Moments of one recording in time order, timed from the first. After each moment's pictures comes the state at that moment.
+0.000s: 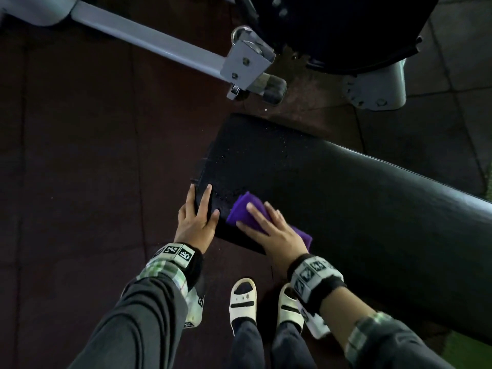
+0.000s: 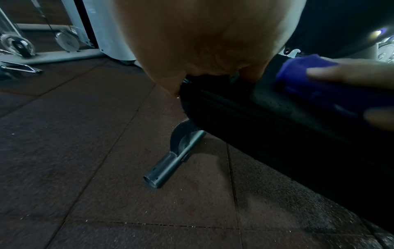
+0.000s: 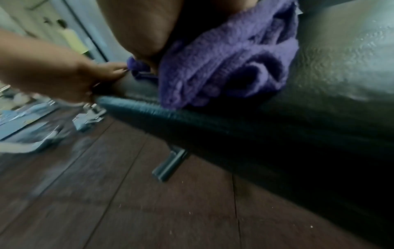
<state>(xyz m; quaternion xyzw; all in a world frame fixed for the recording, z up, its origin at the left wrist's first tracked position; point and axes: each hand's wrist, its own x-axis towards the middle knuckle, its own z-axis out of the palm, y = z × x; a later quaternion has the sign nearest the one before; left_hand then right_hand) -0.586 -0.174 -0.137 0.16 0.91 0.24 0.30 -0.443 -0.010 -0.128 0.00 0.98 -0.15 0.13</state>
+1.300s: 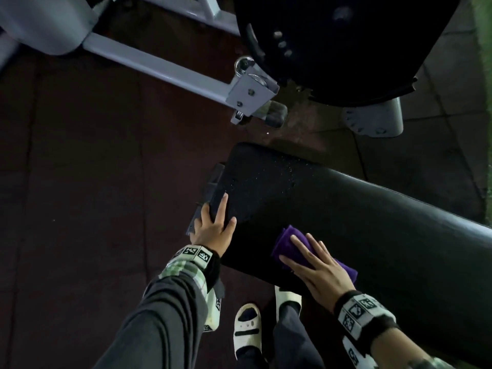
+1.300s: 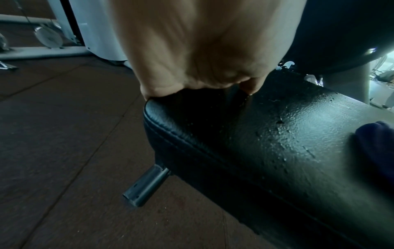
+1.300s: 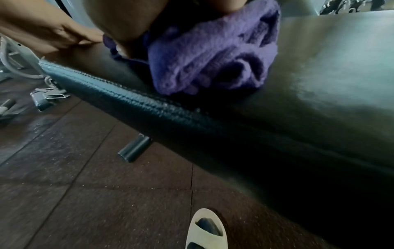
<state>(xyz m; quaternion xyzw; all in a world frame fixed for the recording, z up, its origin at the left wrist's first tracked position) -0.620 -0.131 -0.122 0.14 0.91 0.13 0.37 -0.399 0.035 -0.121 0.05 0.97 -0.16 0.16</state>
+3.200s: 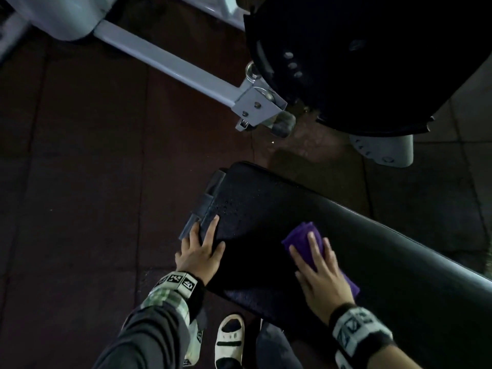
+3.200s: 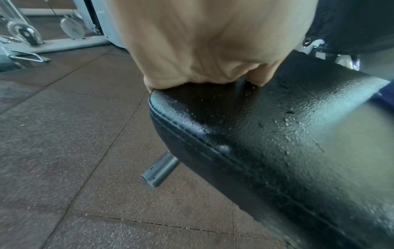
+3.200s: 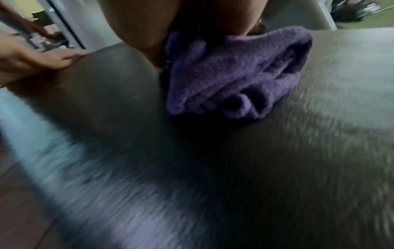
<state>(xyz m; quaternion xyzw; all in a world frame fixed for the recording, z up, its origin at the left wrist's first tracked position) -0.618 -0.126 -0.125 0.10 0.91 0.11 0.38 -0.437 0.088 -0.107 0.16 0.94 -0.17 0.24</state>
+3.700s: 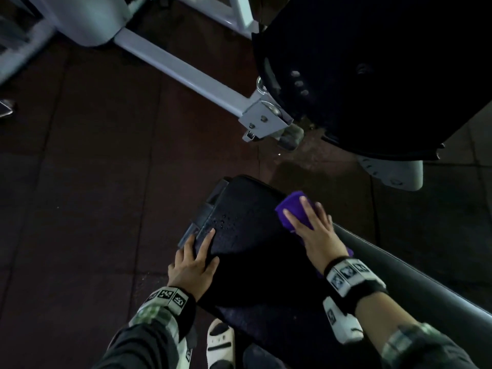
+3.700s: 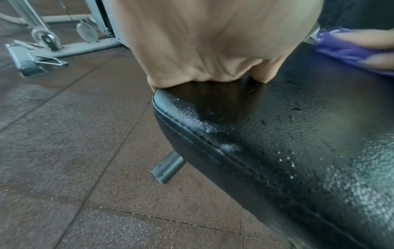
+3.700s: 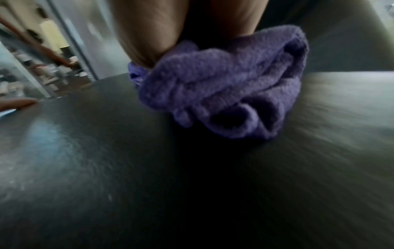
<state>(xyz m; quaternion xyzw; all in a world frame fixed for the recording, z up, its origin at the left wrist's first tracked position) -0.616 -0.124 -0.125 0.09 0.92 0.09 0.36 -0.543 0.163 -0.118 0.11 0.95 -0.17 0.24</state>
